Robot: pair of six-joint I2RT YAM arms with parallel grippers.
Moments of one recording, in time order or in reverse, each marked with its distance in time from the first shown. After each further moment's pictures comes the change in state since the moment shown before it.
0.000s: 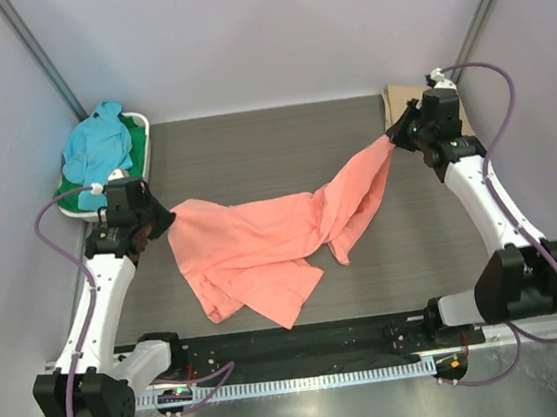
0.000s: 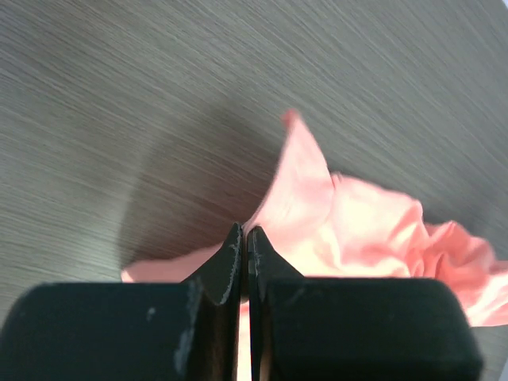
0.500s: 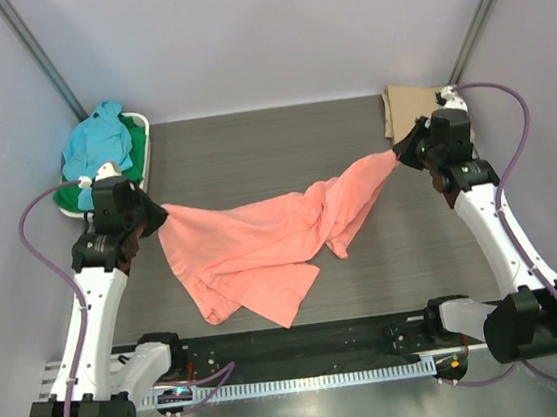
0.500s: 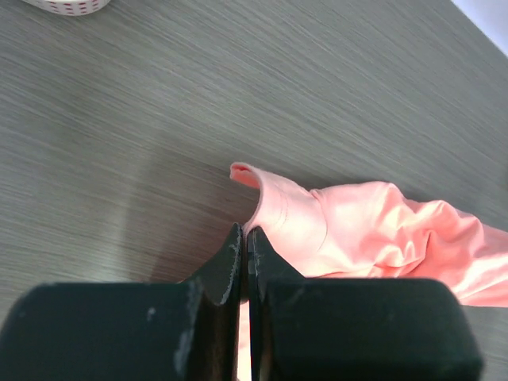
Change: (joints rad) left arm 0.001 -0.073 0.094 -0.080 -0.006 0.090; right arm 0.000 -0.216 -0.103 -0.057 0.039 0.007
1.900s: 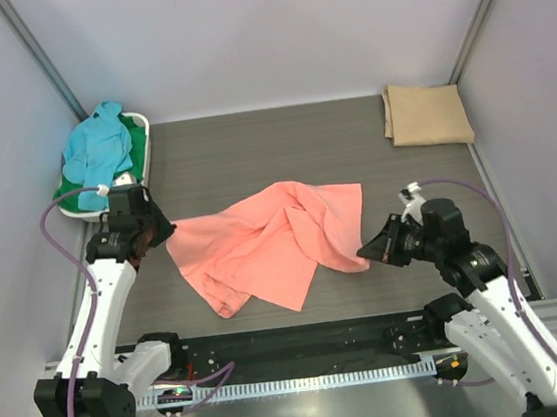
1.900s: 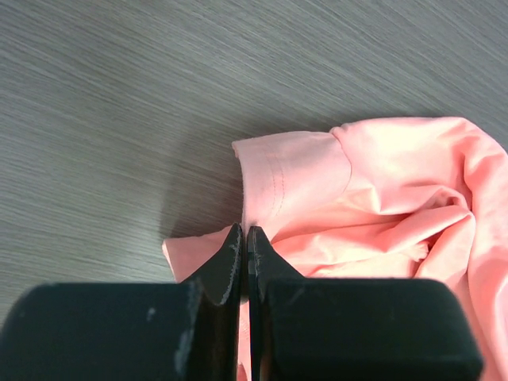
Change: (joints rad) left arm 0.004 0.046 -0.125 0.033 0.006 0.063; right arm 0.173 -0.681 -0.537 -0.260 -0.476 0.237
